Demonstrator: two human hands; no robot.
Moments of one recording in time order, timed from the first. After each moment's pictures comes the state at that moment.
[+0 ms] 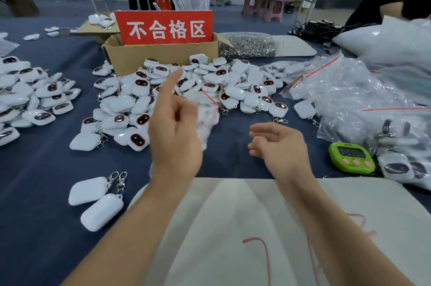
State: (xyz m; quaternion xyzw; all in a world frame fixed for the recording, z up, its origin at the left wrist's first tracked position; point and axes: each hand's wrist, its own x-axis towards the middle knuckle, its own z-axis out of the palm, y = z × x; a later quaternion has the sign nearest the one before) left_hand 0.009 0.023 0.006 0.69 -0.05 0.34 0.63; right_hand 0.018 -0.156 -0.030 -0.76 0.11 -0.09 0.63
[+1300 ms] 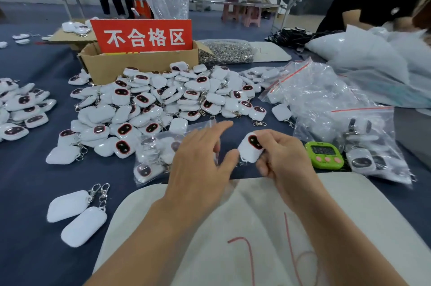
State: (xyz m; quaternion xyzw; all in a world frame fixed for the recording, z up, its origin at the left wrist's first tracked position) left_hand -0.009 -0.008 -0.018 0.89 -0.15 0.23 0.37; right_hand -0.006 -0.180 -0.011 -0.72 0.10 -0.06 0.69
